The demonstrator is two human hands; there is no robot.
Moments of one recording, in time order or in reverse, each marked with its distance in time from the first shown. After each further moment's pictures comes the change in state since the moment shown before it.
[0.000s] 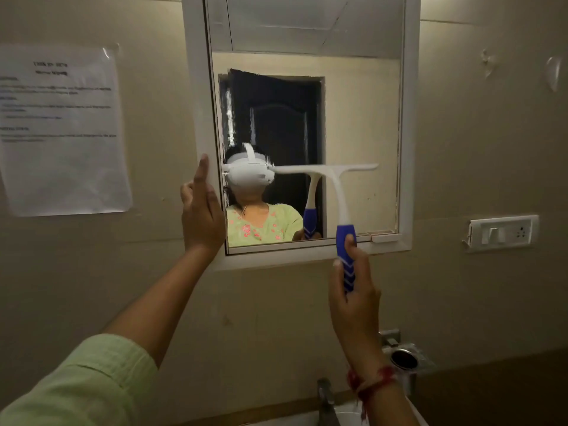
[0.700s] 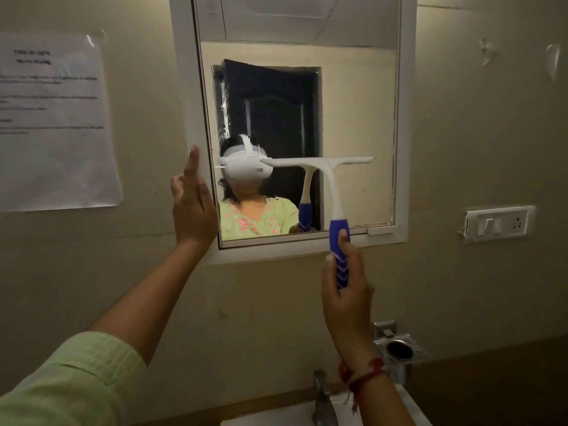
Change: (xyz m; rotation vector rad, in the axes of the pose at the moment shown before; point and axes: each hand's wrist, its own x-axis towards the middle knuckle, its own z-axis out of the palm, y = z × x) left_hand 0.001 -0.006 0.003 0.000 0.021 0.035; right_hand -0.005 0.009 0.004 0.052 0.018 0.025
